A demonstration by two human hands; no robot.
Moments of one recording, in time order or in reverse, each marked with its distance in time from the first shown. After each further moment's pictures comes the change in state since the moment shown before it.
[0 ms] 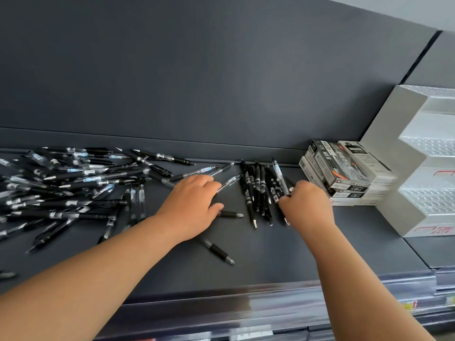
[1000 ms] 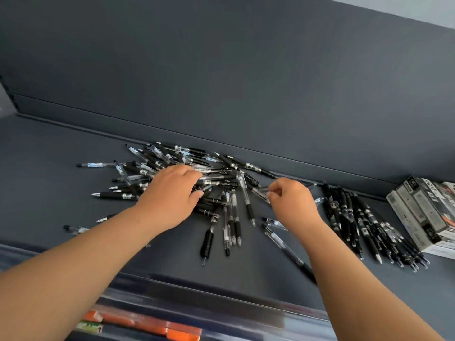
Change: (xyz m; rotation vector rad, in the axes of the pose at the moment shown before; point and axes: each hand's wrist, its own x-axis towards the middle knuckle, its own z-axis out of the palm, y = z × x) left_hand -0.100 -0.146 -0.082 0.137 0.079 -0.319; right_hand -0.029 -0.164 0.066 0.213 -0.163 -0.393
